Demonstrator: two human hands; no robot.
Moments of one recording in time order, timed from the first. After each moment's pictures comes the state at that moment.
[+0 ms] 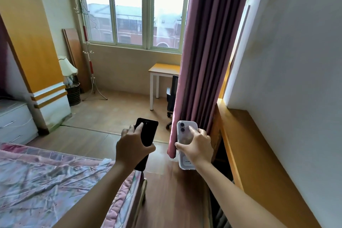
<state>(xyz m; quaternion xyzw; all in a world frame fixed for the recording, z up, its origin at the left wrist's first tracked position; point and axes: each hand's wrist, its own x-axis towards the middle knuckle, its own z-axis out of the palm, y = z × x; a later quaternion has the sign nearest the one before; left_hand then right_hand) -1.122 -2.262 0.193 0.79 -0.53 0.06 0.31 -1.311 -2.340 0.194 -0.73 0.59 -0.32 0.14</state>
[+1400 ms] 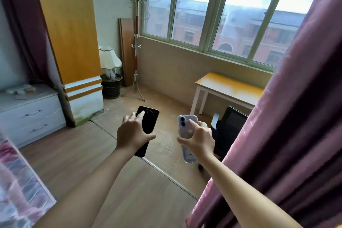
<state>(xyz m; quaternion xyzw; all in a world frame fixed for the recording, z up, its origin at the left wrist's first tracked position) -0.816 -2.793 0.185 0.89 -0.34 0.11 0.29 -0.973 -2.937 0.193 -0.86 0.41 -0.24 0.20</state>
